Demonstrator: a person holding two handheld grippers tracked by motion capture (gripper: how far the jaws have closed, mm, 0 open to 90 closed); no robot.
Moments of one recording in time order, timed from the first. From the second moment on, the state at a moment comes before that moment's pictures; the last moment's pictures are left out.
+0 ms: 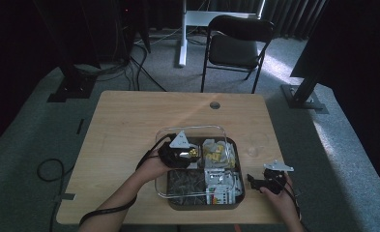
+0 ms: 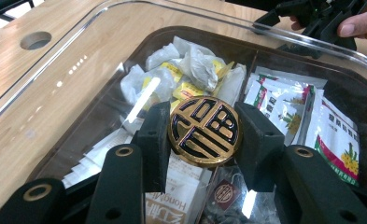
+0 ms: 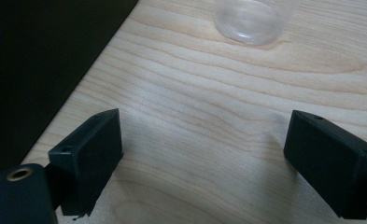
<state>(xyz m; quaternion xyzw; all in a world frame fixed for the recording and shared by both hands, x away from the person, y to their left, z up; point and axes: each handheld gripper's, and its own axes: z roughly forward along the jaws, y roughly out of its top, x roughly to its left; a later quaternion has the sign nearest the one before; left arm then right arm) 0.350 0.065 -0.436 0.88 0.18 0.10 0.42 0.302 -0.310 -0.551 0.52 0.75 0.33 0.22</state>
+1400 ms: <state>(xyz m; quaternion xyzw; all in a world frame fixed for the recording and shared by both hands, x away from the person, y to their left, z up) 0.357 0.176 -0.445 0.87 0.27 0.13 0.40 0.302 -0.310 -0.551 0.52 0.76 0.33 0.22</state>
